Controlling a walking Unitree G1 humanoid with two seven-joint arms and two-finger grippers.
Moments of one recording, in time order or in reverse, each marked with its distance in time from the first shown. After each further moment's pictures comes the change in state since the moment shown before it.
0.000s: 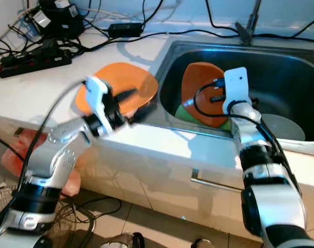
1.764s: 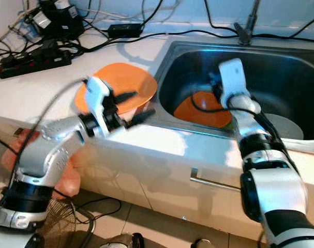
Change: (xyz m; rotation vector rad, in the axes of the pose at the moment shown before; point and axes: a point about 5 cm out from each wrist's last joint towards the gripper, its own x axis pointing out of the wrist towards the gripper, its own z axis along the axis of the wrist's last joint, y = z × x) left arm -0.006 0.012 0.013 0.101 0.027 0.069; right arm 0.008 0.009 0.027 -0.023 -0.104 0.100
